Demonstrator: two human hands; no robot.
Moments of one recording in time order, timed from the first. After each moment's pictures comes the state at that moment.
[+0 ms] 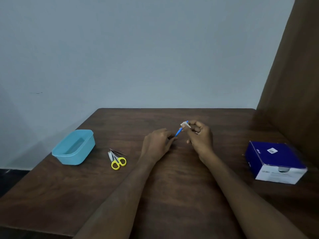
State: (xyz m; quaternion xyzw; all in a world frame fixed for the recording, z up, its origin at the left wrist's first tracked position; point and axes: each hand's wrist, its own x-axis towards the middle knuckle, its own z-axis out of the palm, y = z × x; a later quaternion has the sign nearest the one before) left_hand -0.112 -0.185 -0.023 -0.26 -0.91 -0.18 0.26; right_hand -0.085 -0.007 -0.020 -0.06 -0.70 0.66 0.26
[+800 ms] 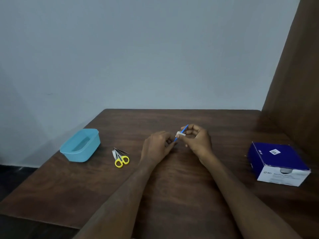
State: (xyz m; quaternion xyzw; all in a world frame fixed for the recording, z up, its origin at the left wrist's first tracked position) left_hand -0.100 -0.194 -0.027 -0.23 -0.91 -0.23 0.26; right_hand -0.075 -0.013 -0.023 -0.02 -0.73 0.66 0.21
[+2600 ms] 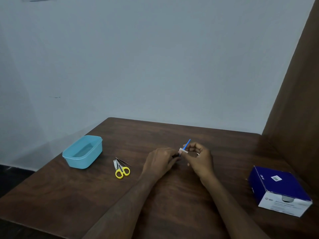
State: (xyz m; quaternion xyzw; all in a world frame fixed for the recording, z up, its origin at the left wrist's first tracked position) left_hand -0.094 -0.190 -0.023 -0.28 -0.90 -0.21 0.27; right_hand -0.068 -0.016 -0.022 -0.01 -0.75 0.62 0.23
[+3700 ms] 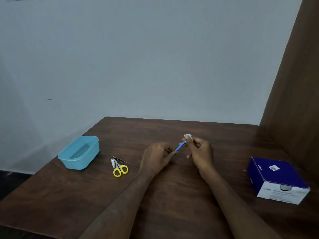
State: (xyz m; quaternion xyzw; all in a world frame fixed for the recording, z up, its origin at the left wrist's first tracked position) left_hand -0.098 -0.195 -0.028 -0.24 -0.90 -0.26 0.27; right_hand -0.067 -0.013 -0.016 -0.06 -0.73 0.64 0.24
